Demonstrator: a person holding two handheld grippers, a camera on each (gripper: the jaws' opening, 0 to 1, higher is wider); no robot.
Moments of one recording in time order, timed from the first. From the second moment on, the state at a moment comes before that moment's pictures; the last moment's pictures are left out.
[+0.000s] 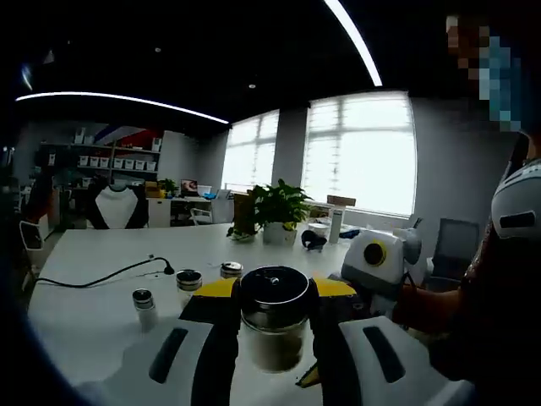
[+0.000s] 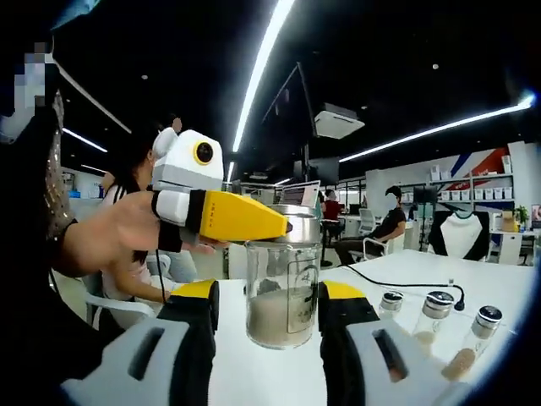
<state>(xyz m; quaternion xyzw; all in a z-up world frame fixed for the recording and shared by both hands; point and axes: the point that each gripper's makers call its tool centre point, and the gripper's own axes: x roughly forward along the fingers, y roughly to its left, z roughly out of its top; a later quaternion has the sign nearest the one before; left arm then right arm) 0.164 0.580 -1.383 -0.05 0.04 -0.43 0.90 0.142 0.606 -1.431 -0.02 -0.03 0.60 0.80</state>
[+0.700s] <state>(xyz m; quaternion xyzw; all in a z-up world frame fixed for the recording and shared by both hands) 0.183 0.582 -1.371 -0.02 -0.03 -0.34 0.94 0.180 0.598 -1.420 -0.03 -0.01 0.42 0.91</state>
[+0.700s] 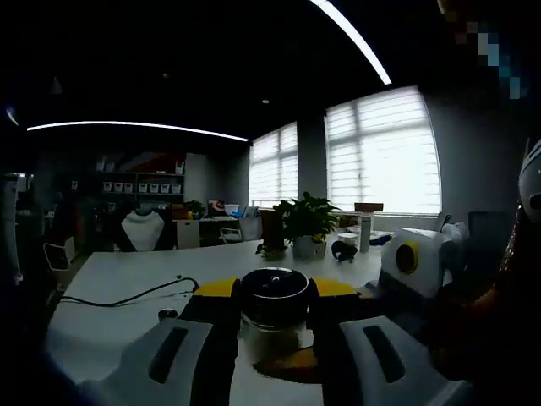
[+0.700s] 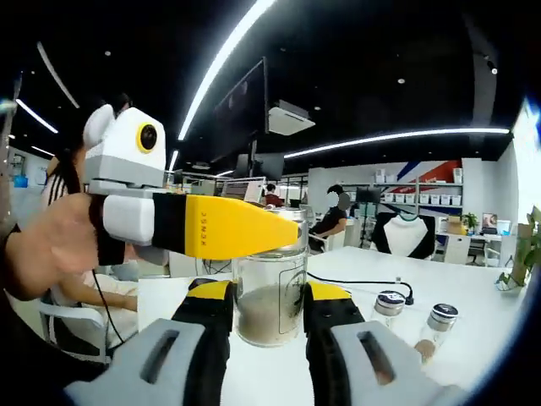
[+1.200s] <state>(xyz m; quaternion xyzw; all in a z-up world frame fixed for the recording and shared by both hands) 0.177 0.579 -1.357 -0.08 -0.02 -0.38 0.92 0.174 0.594 -1.405 -0.07 -0.05 0.43 0.90</state>
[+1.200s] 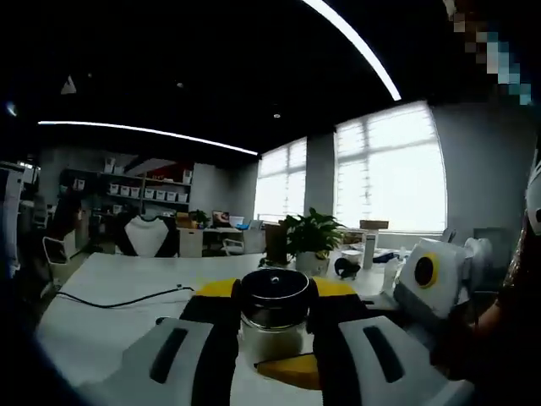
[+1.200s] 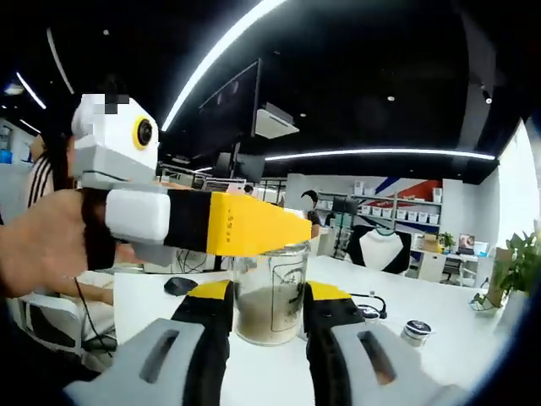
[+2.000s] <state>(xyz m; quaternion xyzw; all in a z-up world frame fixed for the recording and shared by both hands) 0.140 0.565 -1.345 -0.09 -0.02 -0.55 0.83 0.122 0.589 -1.389 0.05 -0.05 0.66 0.75</state>
